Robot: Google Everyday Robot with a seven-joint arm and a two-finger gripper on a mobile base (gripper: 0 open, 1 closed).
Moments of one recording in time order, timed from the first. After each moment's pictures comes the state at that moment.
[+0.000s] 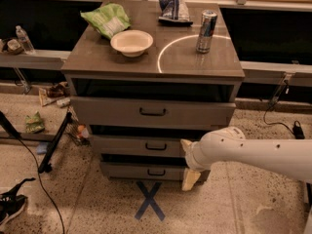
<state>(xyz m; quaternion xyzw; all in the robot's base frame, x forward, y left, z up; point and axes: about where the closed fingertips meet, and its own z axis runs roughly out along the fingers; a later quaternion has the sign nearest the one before) 0.544 -0.111 0.496 -0.69 0.69 0.03 0.21</state>
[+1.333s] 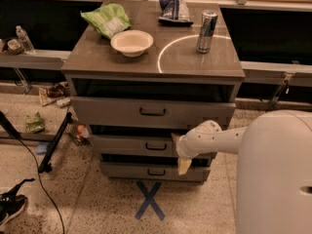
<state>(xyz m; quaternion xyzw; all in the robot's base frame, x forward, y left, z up) 0.633 -0.101 0.428 -0.75 0.62 -0.05 0.21</state>
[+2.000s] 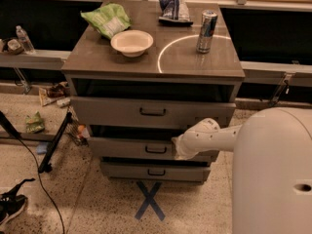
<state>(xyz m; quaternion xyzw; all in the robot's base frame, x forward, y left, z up) 0.634 -0.104 0.427 -0.75 0.63 -0.05 0.19</state>
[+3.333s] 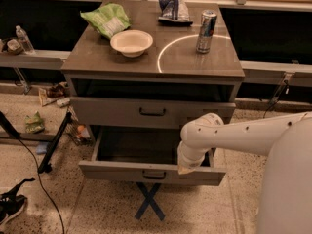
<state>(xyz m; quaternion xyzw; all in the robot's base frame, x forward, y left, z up) 0.532 -0.103 0.485 -0.76 0.64 0.02 0.08</state>
